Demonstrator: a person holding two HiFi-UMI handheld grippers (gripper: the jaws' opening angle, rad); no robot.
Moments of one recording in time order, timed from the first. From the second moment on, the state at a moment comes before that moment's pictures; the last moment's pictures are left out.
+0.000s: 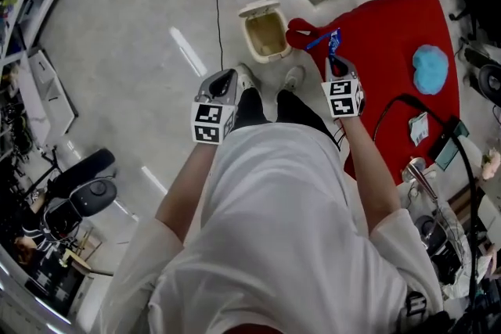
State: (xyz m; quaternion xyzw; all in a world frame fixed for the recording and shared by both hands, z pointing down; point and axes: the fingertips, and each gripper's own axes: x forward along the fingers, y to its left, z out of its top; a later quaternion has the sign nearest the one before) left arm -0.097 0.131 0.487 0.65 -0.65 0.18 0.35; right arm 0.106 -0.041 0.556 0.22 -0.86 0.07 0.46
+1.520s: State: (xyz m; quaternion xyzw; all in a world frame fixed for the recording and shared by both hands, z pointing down) left arm -0.195 0.162 0.652 0.61 -0.67 0.22 0.37; right arm -0.039 0.028 0.834 0.07 -0.85 0.20 0.49
